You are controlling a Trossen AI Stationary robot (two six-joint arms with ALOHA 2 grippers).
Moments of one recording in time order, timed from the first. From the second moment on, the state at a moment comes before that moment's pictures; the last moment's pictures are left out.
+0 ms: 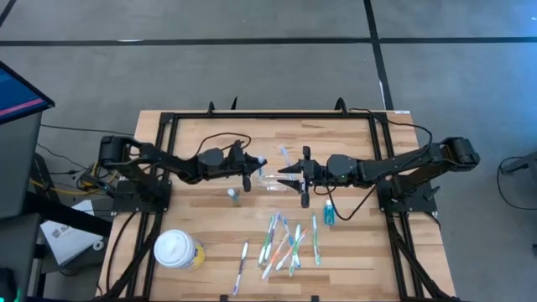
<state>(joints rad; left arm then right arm) 0.15 1.60 0.50 1.00 -0.13 -0.09 0.10 1.36 0.73 0.49 0.16 -0.01</state>
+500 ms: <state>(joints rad) 0.15 1.60 0.50 1.00 -0.13 -0.09 0.10 1.36 0.73 0.48 0.16 -0.01</state>
